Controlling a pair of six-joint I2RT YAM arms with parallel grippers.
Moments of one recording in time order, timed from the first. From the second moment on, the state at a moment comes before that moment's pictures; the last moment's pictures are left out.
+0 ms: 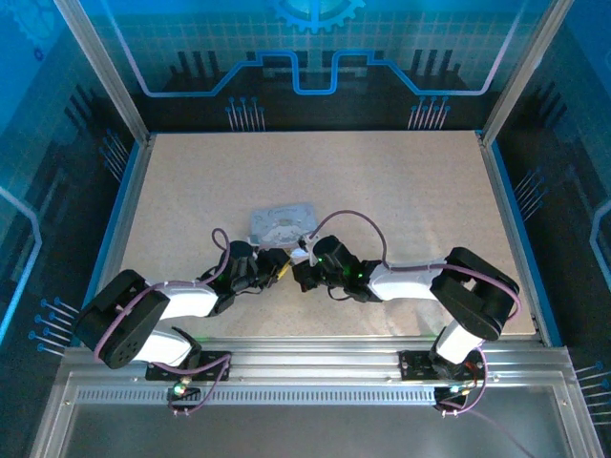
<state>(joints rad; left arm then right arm) -0.55 1.39 0.29 0.60 0.26 -1.46 0.92 1.63 0.71 0.27 -0.09 0.54</state>
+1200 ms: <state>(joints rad) -0.20 1.07 0.61 -0.28 0.33 -0.95 0.83 1.64 0.63 0.43 -0.25 0.79</state>
